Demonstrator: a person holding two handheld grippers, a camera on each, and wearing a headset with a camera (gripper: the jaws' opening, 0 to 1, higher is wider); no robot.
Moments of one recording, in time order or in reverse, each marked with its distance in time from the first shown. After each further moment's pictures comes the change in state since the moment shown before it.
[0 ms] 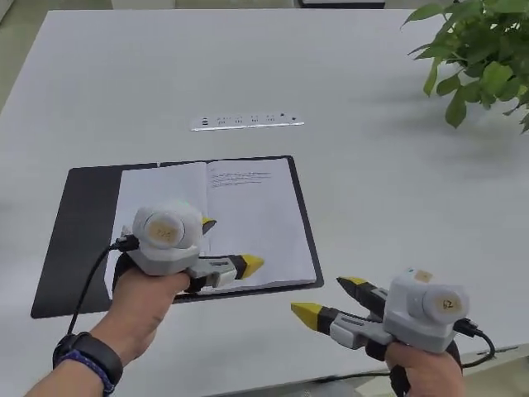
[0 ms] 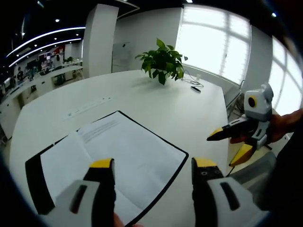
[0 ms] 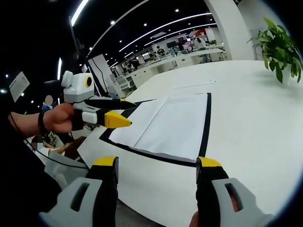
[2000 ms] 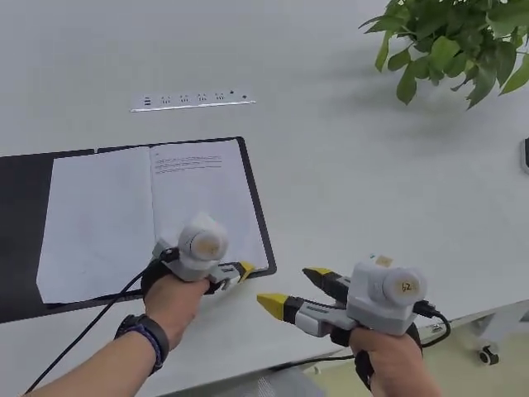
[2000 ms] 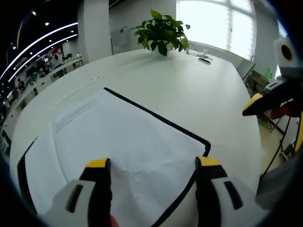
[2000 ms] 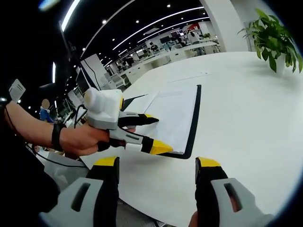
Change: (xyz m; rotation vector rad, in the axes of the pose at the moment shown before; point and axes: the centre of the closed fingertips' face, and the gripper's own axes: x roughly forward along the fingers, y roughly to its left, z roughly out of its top) left arm 0.107 -0.009 -0.064 0.094 0.152 0.110; right arm -0.008 -0.026 -0.014 0.057 0.046 -0.024
